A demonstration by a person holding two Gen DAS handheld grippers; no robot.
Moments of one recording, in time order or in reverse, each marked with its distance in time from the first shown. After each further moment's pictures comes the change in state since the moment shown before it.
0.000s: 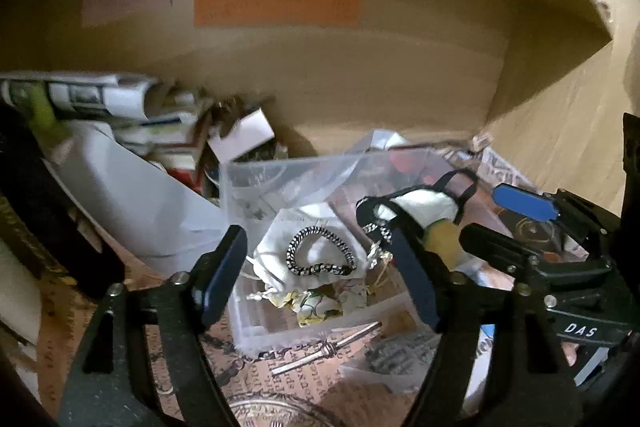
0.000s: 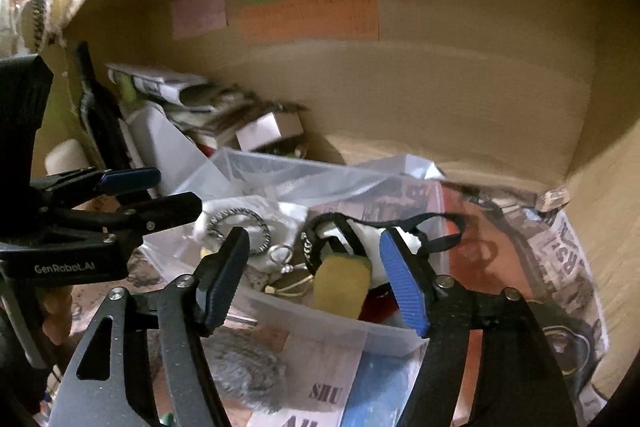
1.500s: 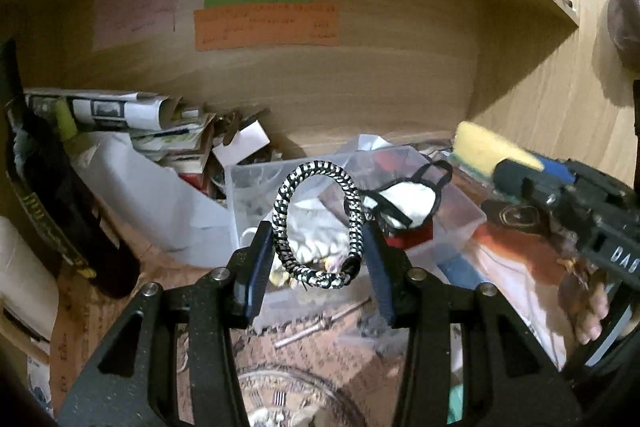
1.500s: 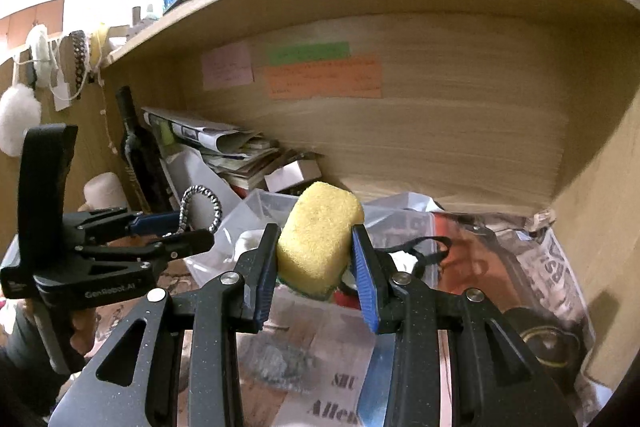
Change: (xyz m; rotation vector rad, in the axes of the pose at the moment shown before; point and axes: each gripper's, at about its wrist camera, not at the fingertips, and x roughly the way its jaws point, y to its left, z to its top) left arm -0.029 -0.011 -0.018 0.053 -0.039 -0.007; right arm -0.043 0.006 -0.001 0.015 -0.133 0.040
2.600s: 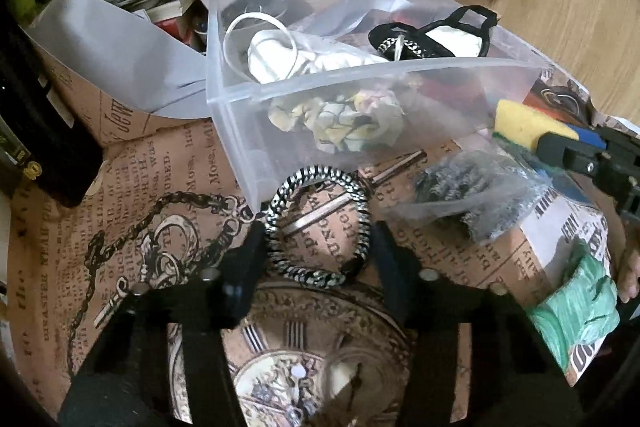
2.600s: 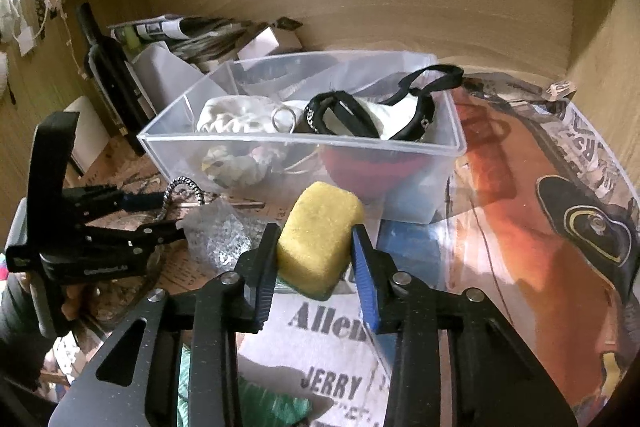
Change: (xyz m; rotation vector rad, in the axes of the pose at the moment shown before) left arm 0.061 0.019 -0.097 0.038 0.340 0.013; right arm 0.031 -0.019 -0.082 0.113 0.300 0.007
